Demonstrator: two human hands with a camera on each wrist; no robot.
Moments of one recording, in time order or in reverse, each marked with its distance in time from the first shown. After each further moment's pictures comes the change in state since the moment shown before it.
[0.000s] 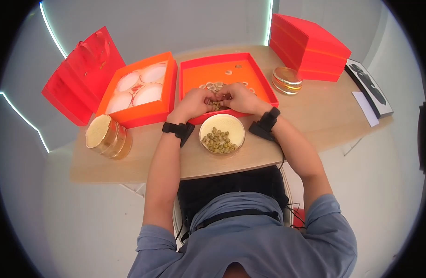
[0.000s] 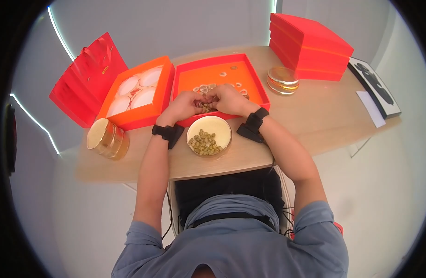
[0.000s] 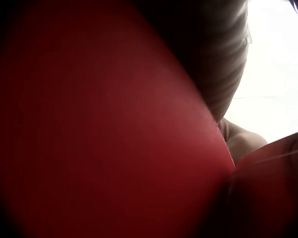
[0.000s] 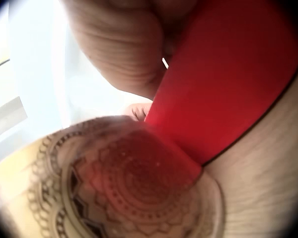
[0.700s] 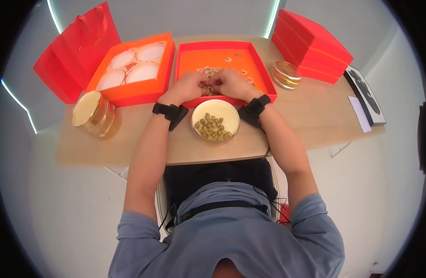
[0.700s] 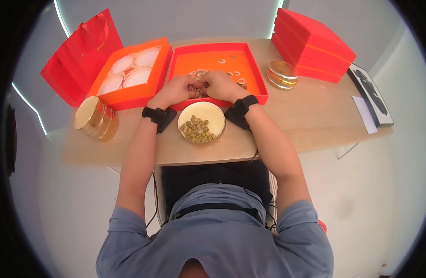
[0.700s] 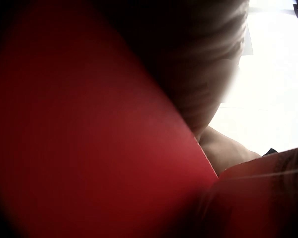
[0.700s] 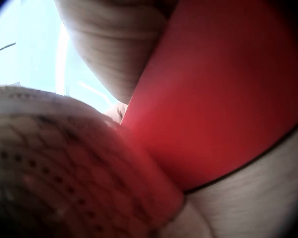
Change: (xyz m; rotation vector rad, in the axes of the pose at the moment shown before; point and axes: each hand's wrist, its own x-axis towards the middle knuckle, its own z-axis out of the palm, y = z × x) left_hand -0.008 -0.001 -0.002 0.034 0.057 -0.033; right_hand 0.017 -0.009 0.007 -0.229 -0.127 0.075
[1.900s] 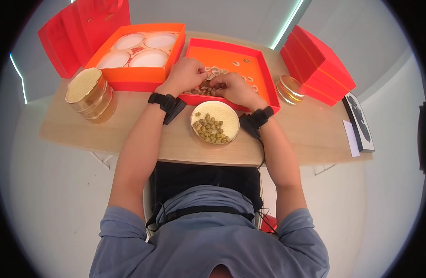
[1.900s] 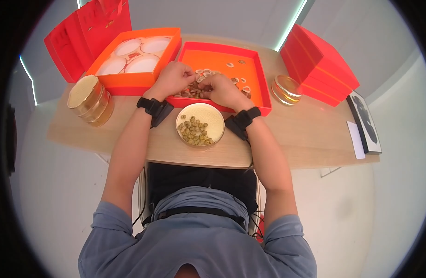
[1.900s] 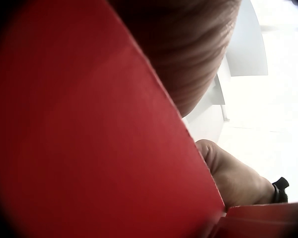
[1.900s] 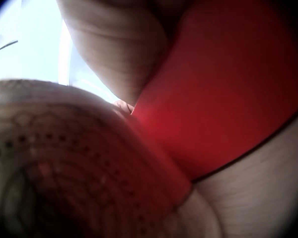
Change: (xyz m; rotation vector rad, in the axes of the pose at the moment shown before) left_hand -0.003 -0.012 -0.012 -0.021 0.344 -0.085; right_hand -0.001 -0.011 0.003 0.168 -0.071 -0.004
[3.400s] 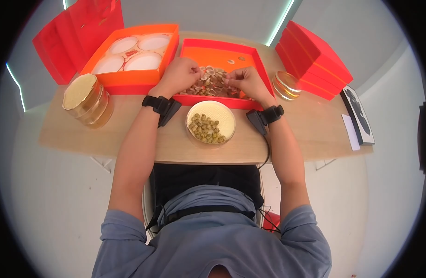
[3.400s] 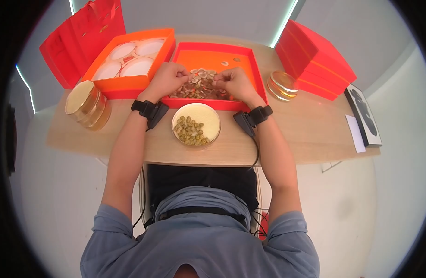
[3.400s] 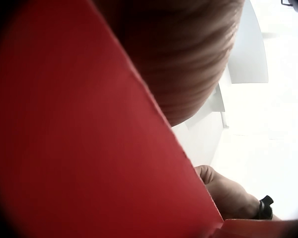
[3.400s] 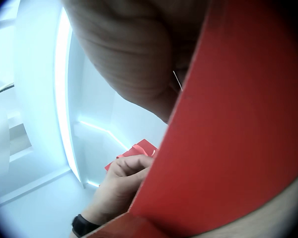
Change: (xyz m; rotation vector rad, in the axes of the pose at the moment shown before) left_hand -0.001 0.003 -0.006 -0.009 -0.030 0.032; right_hand -0.016 0.023 -0.033 0.333 0.128 0.211
